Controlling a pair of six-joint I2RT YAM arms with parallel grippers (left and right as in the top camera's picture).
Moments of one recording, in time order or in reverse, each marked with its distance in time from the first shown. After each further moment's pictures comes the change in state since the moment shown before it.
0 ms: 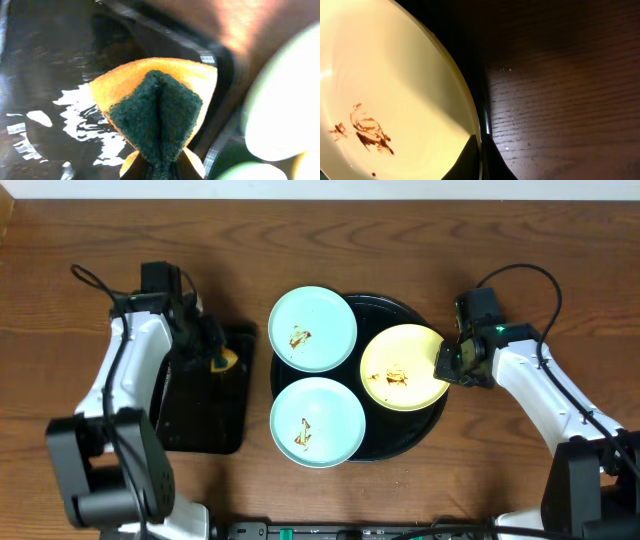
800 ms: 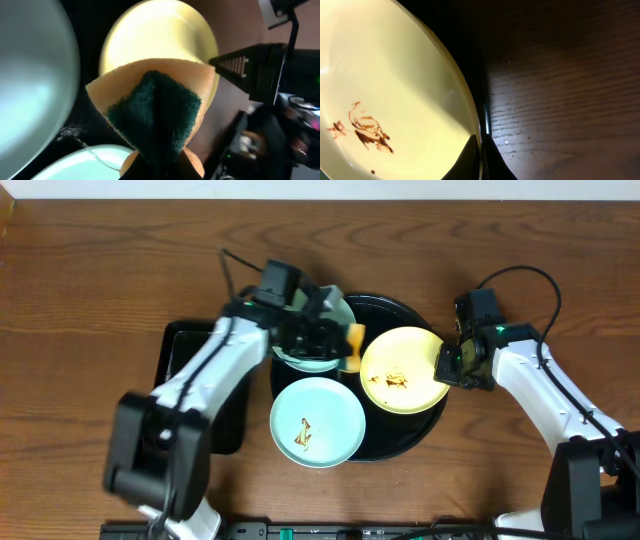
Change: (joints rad) left arm -0.469 0.099 0.005 0.314 0.565 0.043; right arm 0.000 0.000 0.000 -0.024 -0.014 -0.004
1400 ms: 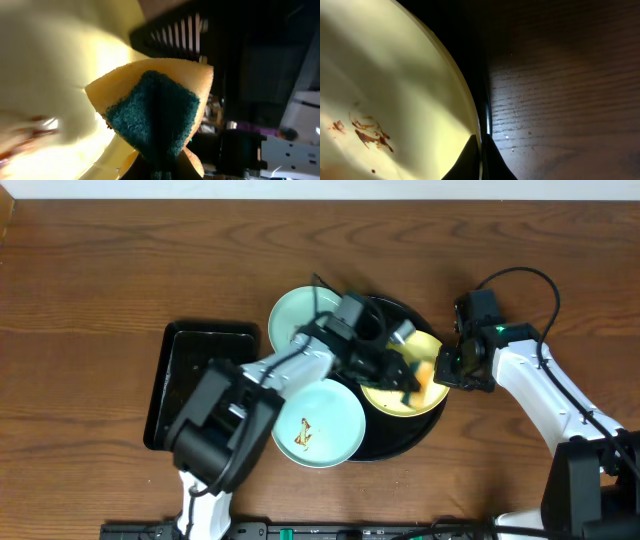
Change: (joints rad) left arm -0.275 0.219 0.001 0.360 0.250 -0.184; right arm 0.000 0.000 0.000 -0.017 -0.009 -0.011
